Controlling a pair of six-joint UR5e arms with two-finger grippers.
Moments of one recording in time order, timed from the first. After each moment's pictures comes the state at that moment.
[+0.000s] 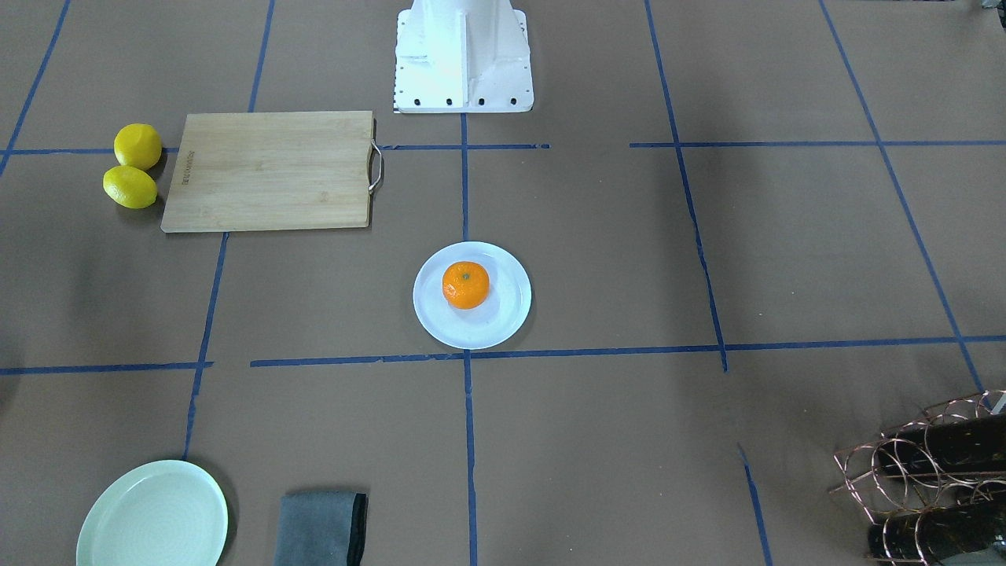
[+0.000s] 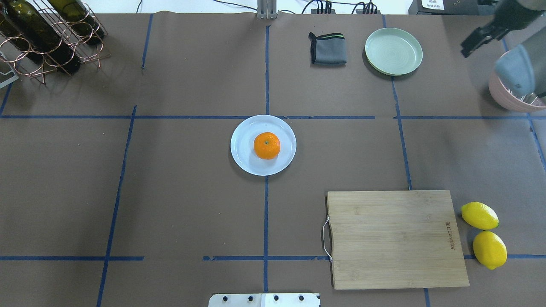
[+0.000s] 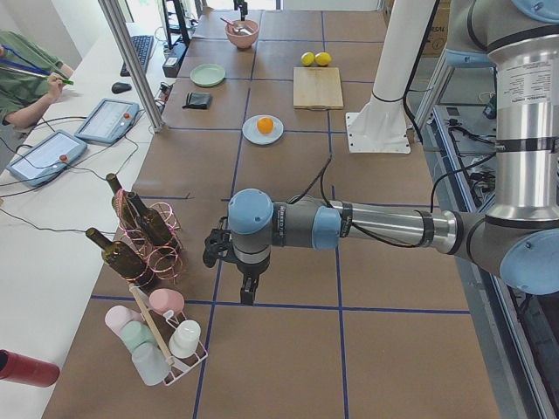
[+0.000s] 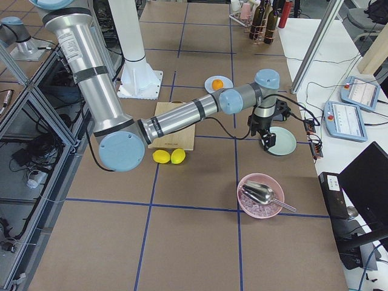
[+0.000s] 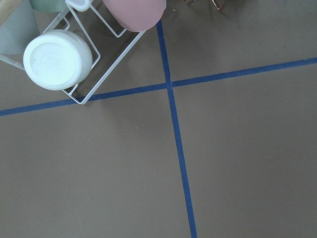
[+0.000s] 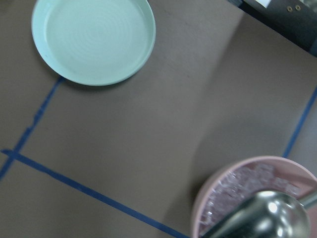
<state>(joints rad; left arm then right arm) -1.61 -1.47 -1.78 -1.53 -2.35 0.09 1.36 -1.28 1.62 -1.60 2.15 -0.12</state>
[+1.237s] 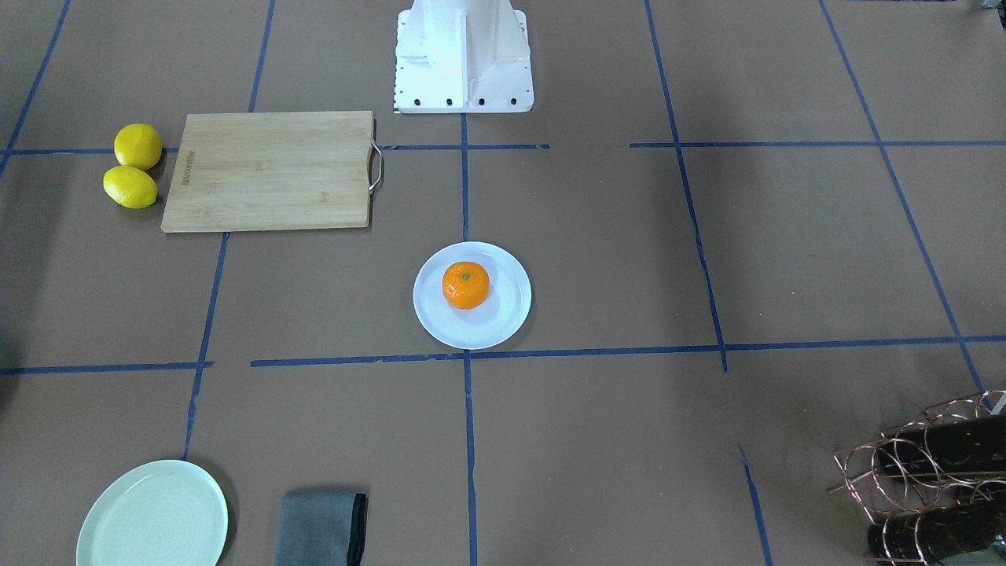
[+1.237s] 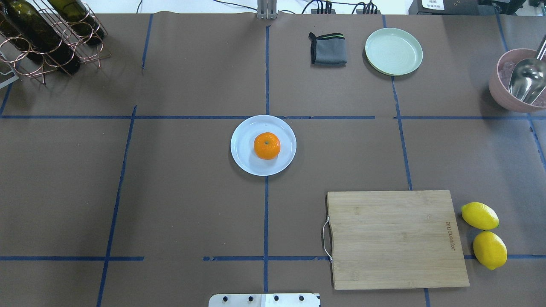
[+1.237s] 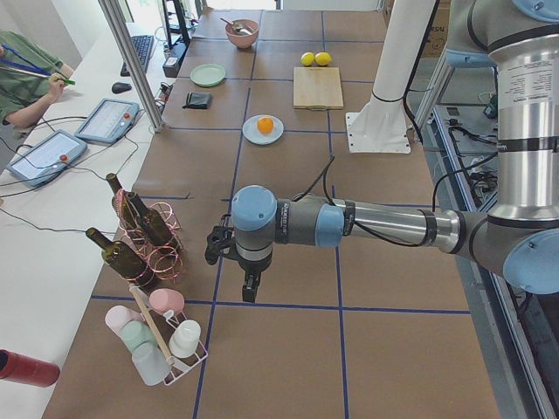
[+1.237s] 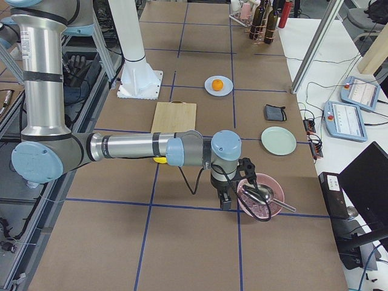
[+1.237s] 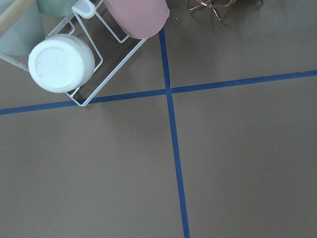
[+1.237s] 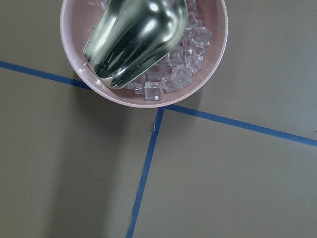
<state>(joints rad) -1.61 -1.45 -1.80 -1.53 -2.35 0.09 1.60 -1.59 1.69 -1.63 2.29 -0.22</state>
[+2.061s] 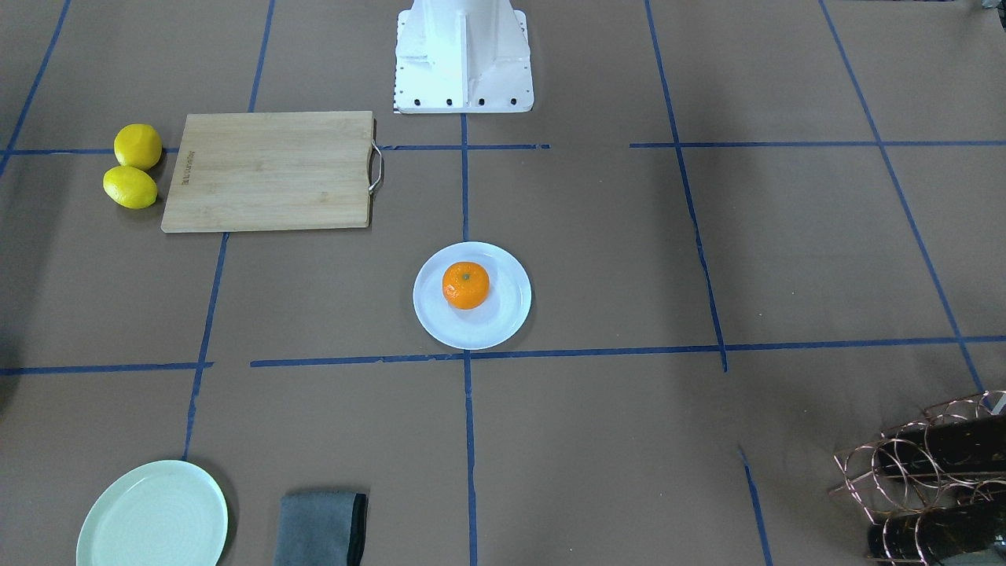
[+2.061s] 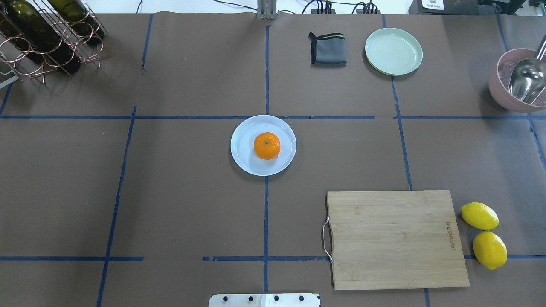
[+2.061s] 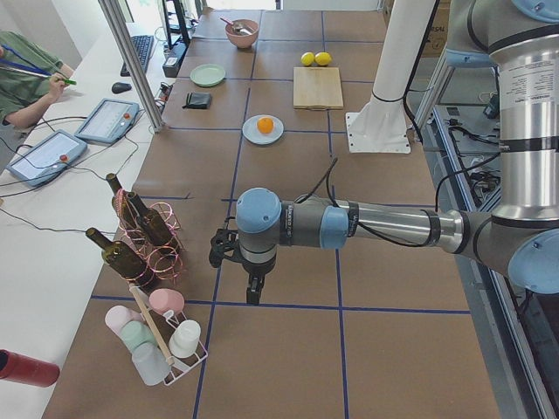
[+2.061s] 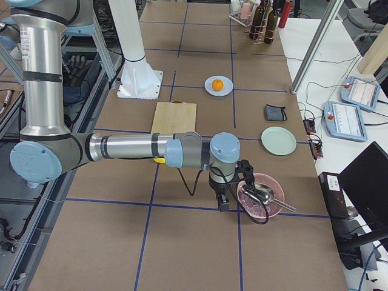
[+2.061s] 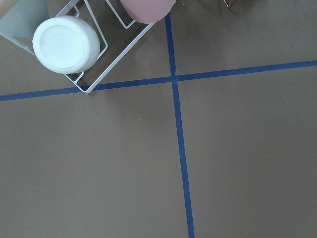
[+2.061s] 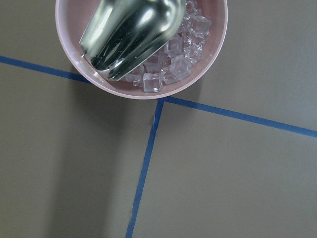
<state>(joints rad) -1.61 -1.44 -1.81 -1.53 -2.34 0.09 1.60 -1.60 1.69 -1.63 2.30 -0.22</state>
